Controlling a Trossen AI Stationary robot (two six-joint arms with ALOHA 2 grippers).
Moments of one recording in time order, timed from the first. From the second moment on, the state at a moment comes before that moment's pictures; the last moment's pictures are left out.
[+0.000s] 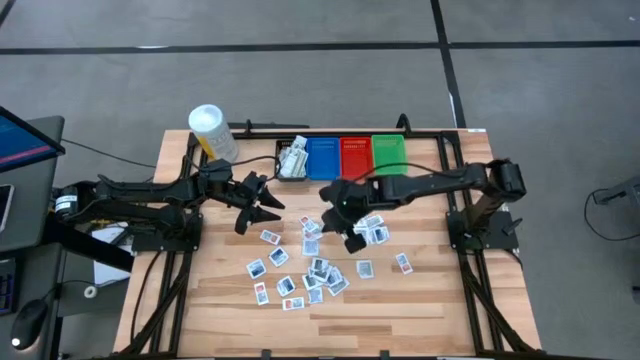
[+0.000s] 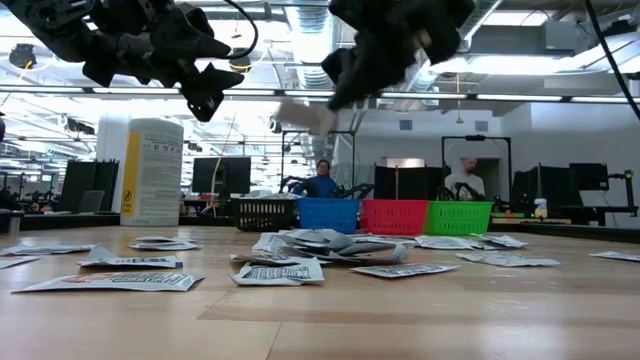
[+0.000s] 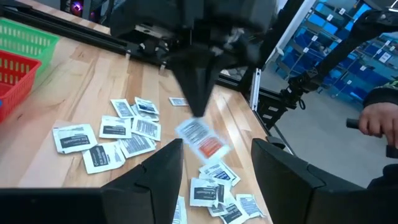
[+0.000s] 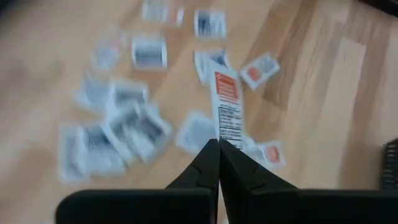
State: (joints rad) left arm 0.26 1.00 0.40 0.38 0.55 -0.24; right arm 0.02 1.70 1.27 -0.41 -0.22 -0.40
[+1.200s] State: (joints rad) left arm 0.26 1.00 0.39 0.57 0.41 0.13; right arm -0.17 1.69 1.28 0.09 -0.55 0.08
